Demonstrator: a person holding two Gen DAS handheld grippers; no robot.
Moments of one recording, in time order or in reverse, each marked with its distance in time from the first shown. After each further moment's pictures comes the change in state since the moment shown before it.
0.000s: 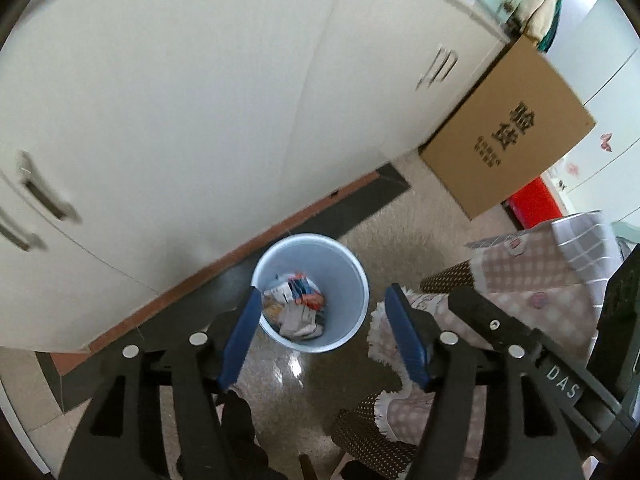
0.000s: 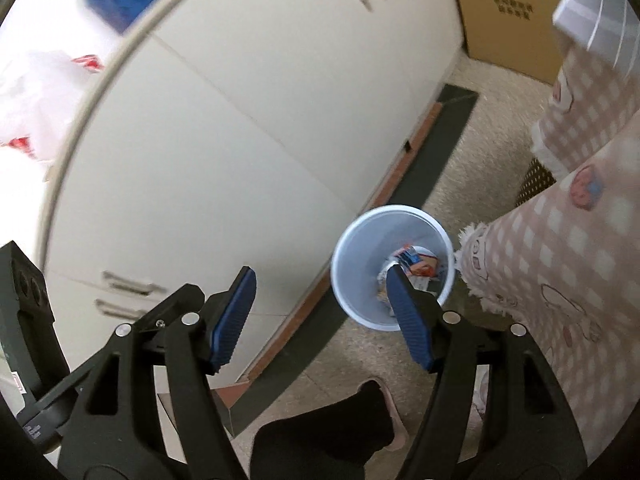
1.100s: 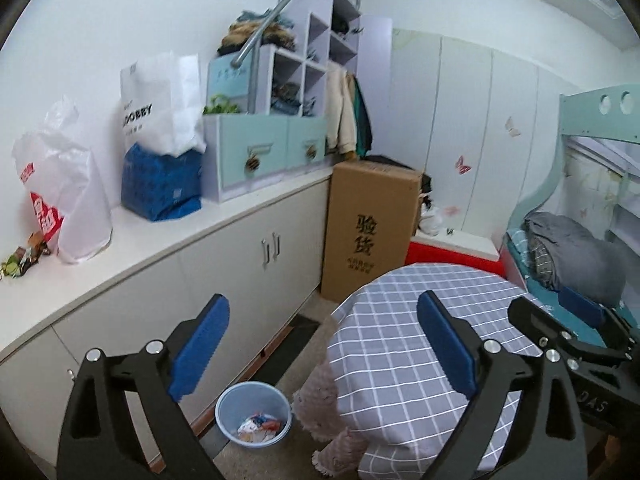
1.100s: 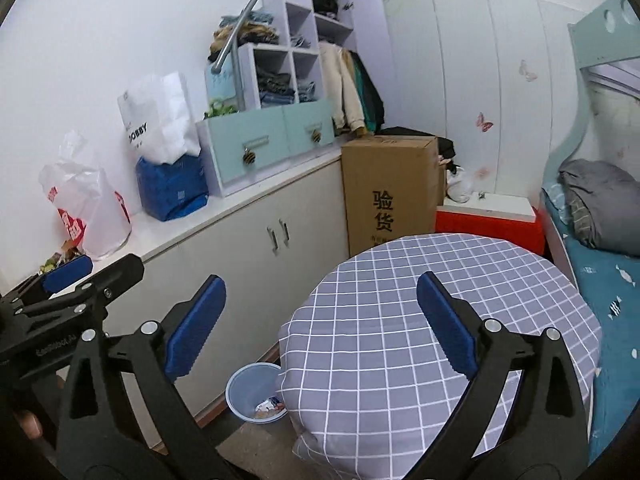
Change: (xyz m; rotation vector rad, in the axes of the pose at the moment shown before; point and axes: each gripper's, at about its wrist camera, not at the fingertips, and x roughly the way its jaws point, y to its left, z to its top) left arm -0.325 -0.215 -0.122 0.468 -0.610 -0.188; right arm -0.432 0.001 -0.129 -0.194 -0.763 -0.343
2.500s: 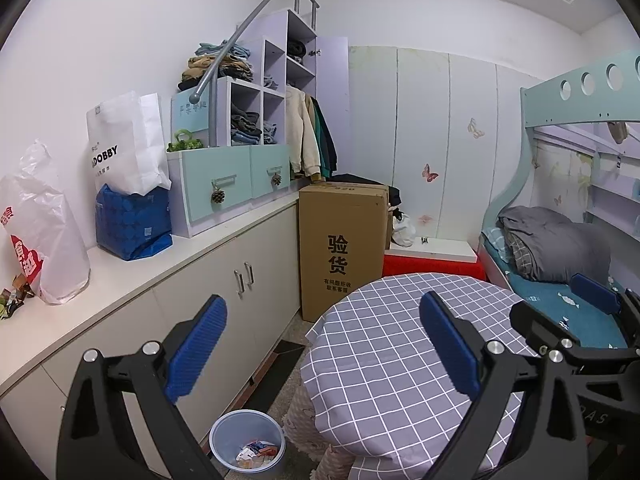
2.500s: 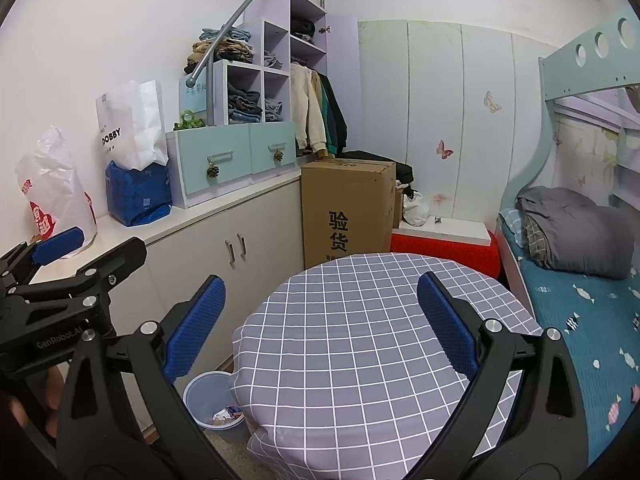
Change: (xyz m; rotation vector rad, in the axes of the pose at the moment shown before) left arm -0.013 -0.036 -0.005 0.101 -0.082 -0.080; right arm -0.034 0.002 -0.008 -0.062 -0.072 -0.164
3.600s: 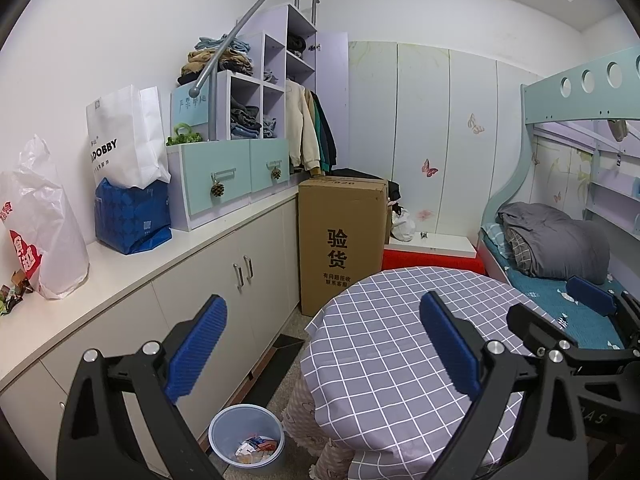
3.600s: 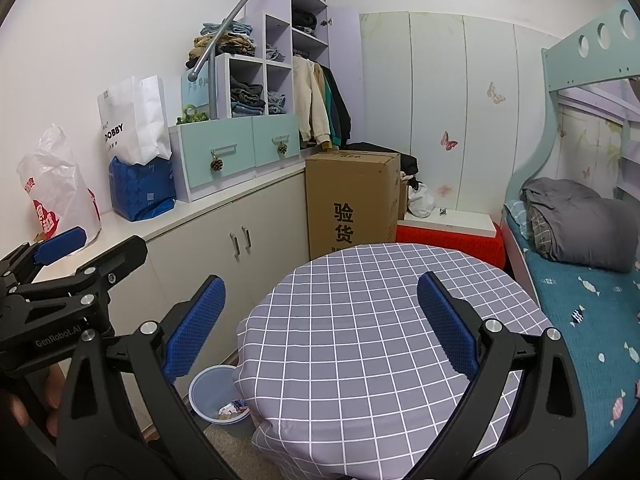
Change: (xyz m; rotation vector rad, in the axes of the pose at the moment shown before) left arm 0.002 0.004 -0.007 -0.002 0.013 -0.004; right arm 0.007 0.003 -0.004 0.014 0.026 0.015
